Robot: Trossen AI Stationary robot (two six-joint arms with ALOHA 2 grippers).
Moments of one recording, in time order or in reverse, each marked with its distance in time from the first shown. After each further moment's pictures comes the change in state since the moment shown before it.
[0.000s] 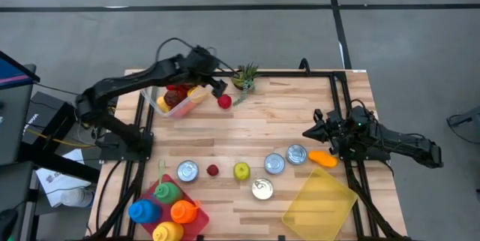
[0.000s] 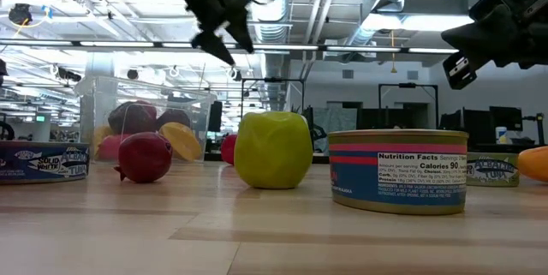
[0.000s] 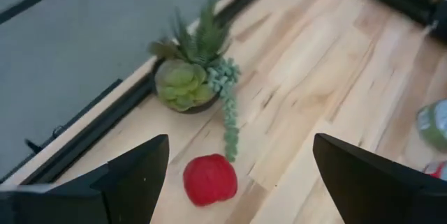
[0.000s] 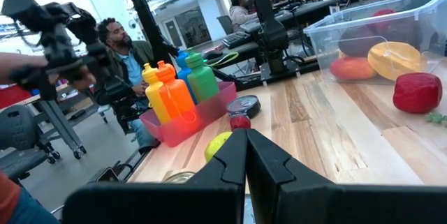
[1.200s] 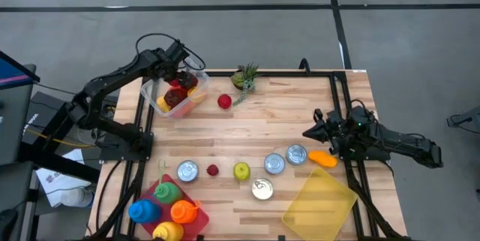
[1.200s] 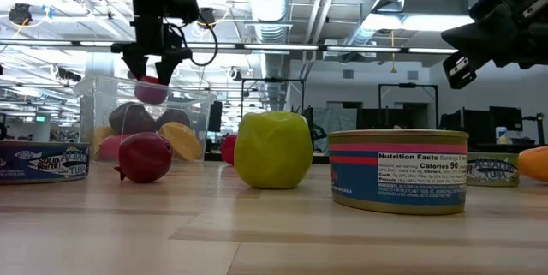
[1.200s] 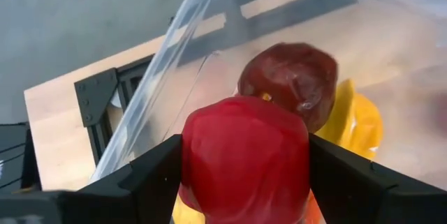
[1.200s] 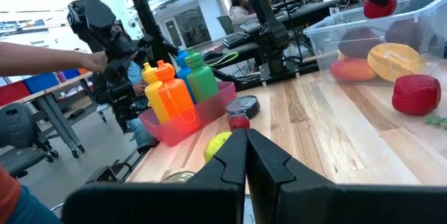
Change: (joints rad) left arm 0.335 -0.099 -0.130 -0.420 -0.286 -0.167; right arm 0.000 0.000 0.000 0.000 0.000 -0.010
